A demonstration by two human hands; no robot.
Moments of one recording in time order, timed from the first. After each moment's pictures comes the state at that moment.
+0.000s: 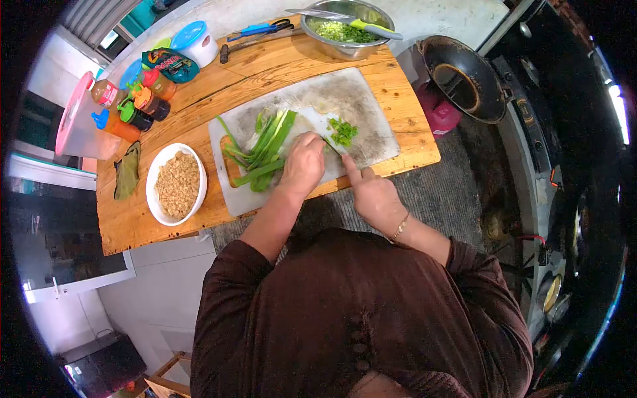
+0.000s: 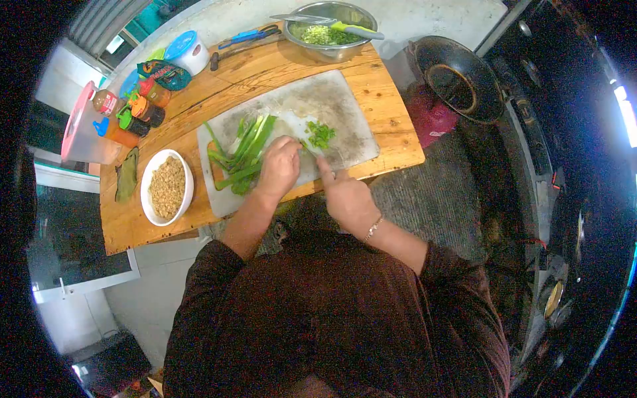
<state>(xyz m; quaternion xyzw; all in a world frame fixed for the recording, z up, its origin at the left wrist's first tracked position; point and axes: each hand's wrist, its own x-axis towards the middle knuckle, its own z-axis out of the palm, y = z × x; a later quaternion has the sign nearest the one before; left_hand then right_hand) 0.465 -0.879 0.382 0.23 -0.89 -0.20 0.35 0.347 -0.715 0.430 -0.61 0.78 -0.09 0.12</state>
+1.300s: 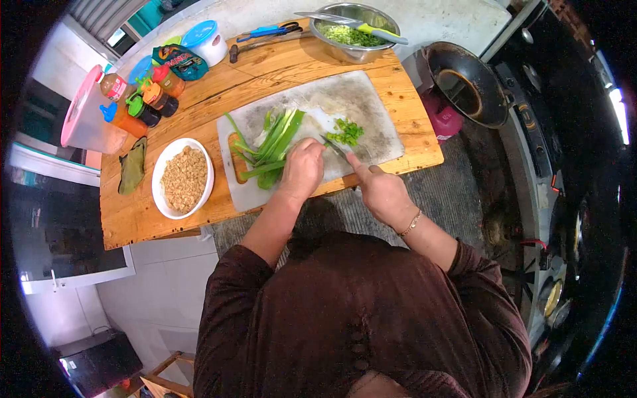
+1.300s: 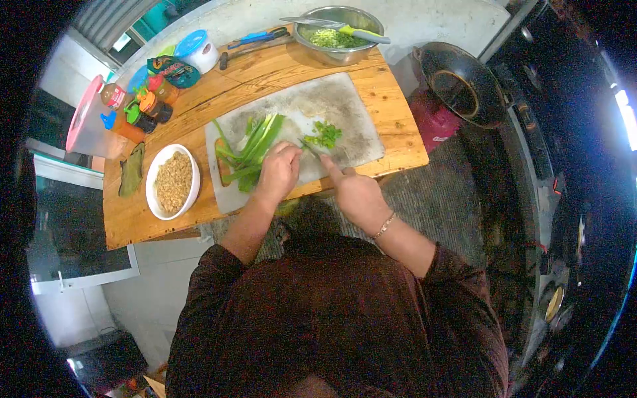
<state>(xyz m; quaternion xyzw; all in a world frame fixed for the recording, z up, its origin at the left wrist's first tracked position) 0.485 -0.874 0.390 0.24 -0.88 -0.22 0.36 0.338 -0.712 0.440 -0.64 0.75 -0.13 0.10</state>
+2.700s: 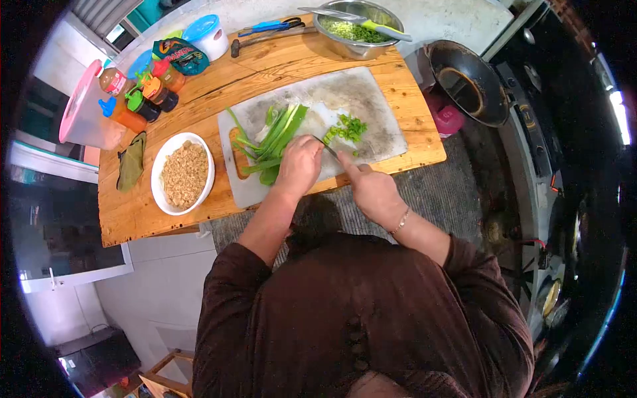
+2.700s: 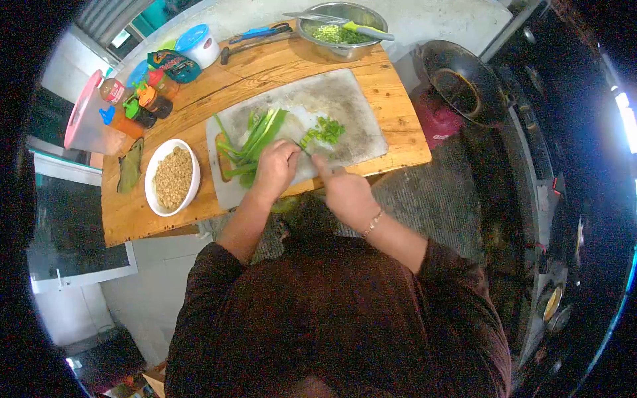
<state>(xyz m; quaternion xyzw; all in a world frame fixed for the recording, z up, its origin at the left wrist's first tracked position) 0.495 -0.880 0.386 0.23 -0.88 -0.21 0.37 0.360 -0.725 0.425 -0.63 0.75 -0.17 0.12</state>
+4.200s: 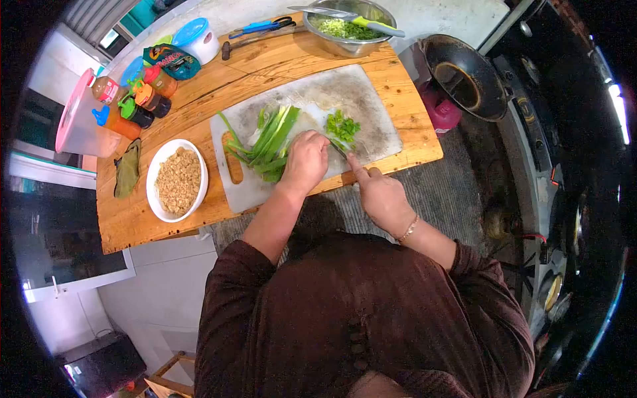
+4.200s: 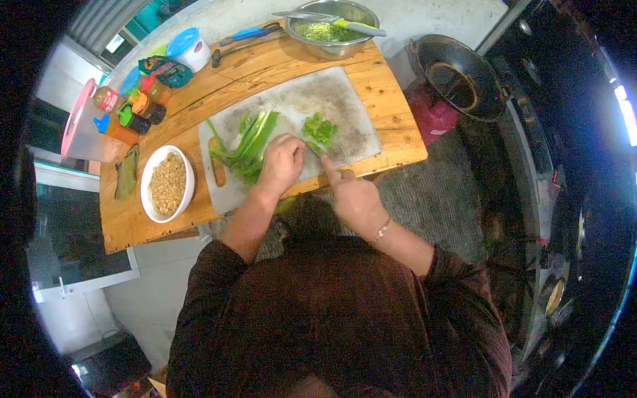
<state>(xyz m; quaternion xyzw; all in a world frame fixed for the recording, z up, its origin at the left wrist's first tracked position) 0.467 -0.878 0.384 0.24 -0.88 -0.23 0.35 0.348 -0.705 0.434 -0.60 0.79 -0.10 0.12</state>
